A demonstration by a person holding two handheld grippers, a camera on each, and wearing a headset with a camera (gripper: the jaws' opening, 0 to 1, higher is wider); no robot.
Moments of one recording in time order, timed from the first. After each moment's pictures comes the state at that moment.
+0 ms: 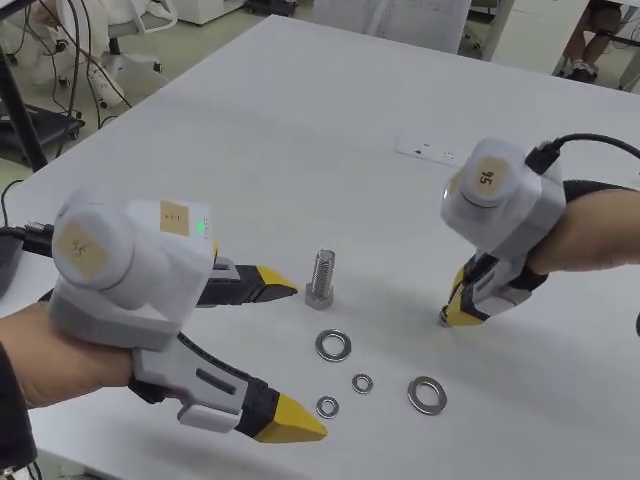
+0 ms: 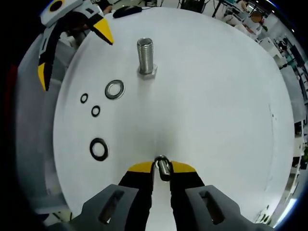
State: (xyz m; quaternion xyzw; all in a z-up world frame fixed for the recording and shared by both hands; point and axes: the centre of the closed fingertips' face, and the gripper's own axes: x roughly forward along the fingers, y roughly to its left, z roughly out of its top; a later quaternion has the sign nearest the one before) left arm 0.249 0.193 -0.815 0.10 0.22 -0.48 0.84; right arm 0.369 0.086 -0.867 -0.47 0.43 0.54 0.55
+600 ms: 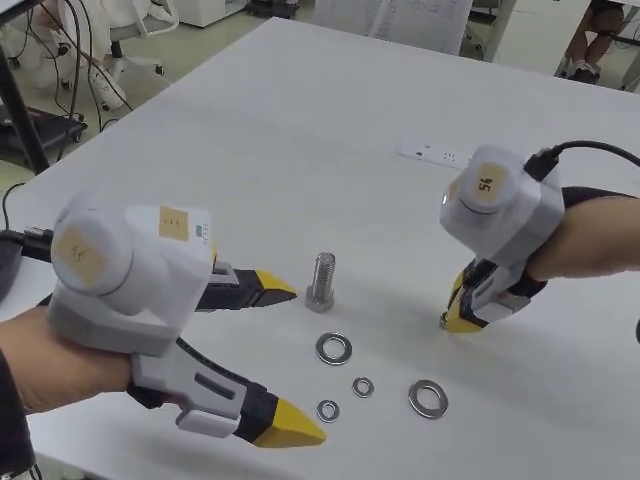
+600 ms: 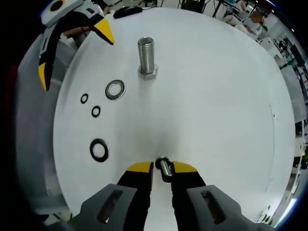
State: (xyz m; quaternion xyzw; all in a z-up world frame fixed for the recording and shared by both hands) left arm 0.251 0.194 -0.814 0.10 0.23 -0.48 0.84; right arm 0.367 0.088 -0.866 -0.47 0.43 0.54 0.55
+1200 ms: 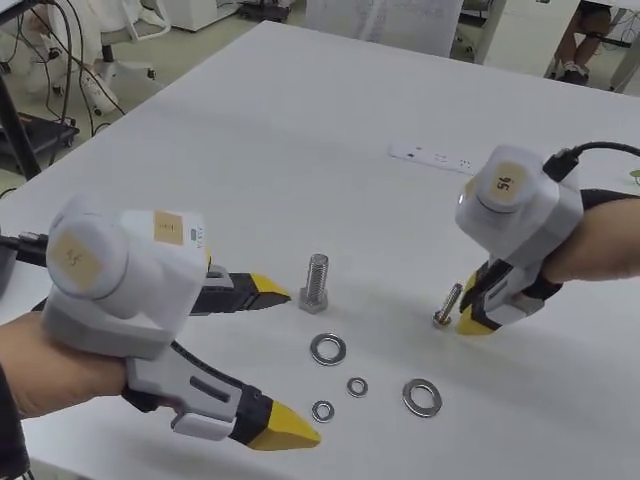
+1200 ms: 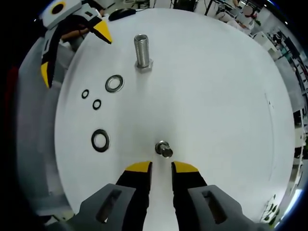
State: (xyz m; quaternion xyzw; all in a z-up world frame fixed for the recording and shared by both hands) left arm 0.251 0.192 -0.814 0.10 0.23 -0.48 0.84; right arm 0.368 0.064 -0.862 -0.45 0.44 0.53 0.57
